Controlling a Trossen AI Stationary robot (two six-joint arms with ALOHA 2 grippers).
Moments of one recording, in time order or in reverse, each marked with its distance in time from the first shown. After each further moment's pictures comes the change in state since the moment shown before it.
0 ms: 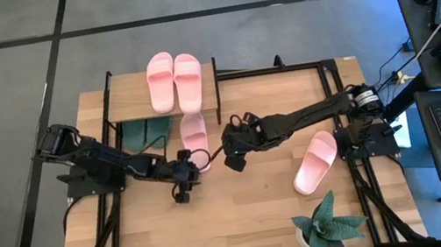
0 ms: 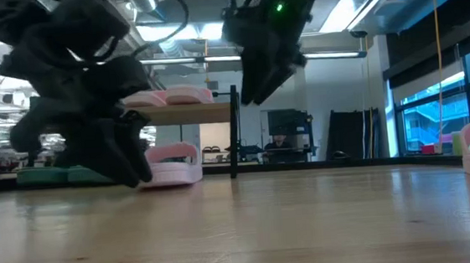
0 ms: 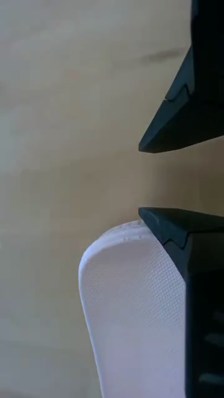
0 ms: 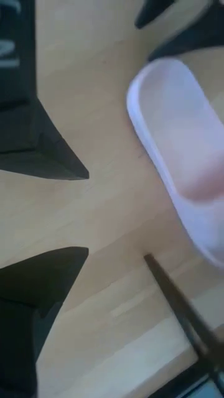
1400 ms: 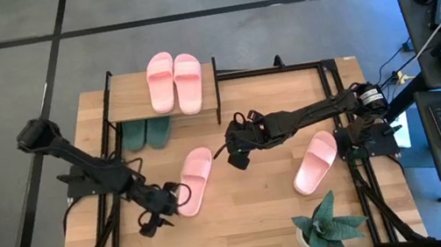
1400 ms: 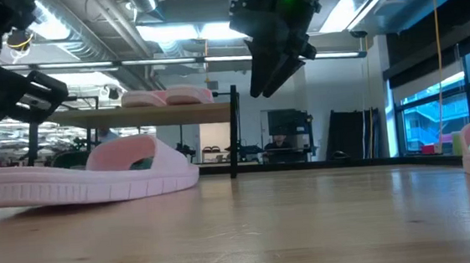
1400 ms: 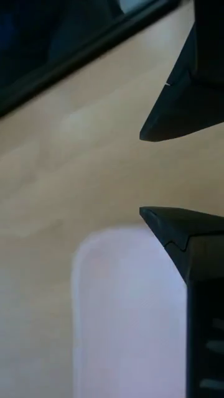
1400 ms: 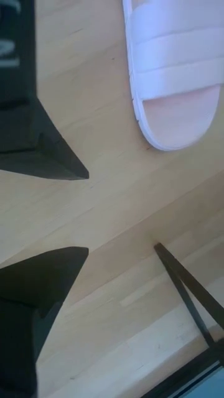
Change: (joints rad) left arm -0.359 -0.274 -0.001 -0.269 0.267 -0.201; right arm 0.000 -0.042 0.000 -0.069 0.000 0.037
